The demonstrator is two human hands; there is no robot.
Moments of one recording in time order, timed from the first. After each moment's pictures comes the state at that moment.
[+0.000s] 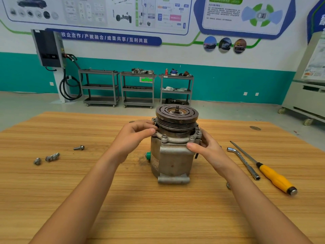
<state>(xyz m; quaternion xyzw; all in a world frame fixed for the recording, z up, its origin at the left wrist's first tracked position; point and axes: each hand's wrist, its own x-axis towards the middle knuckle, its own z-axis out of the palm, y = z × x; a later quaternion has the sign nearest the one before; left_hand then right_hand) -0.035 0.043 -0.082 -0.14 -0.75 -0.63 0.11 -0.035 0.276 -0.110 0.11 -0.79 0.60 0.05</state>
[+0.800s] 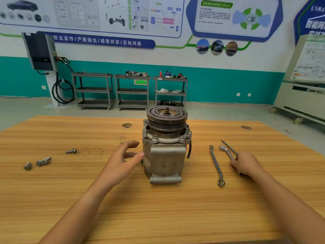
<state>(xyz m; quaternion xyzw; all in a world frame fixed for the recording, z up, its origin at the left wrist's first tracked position) -0.010 0.038 -0.134 -0.10 -0.80 -0.58 0.13 -0.060 0.407 -0.148 -0.22 -0.97 0.12 0.04</state>
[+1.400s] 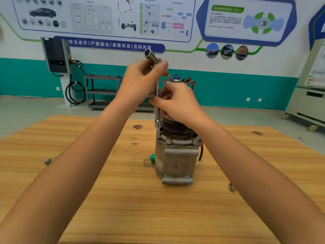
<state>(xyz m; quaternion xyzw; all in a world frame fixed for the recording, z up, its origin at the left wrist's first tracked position) -0.014 0.058 0.039 -0.22 -0.71 -0.60 0.30 -0.013 0.173 0.018 0.26 -0.84 0.43 0.22</state>
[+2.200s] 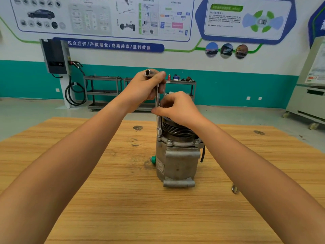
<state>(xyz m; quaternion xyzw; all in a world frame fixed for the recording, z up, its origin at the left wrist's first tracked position) -0.058 0.045 0.033 -0.30 -0.75 -0.58 0.15 -0.050 0.182 0.004 0.24 -0.89 0.33 0.21</state>
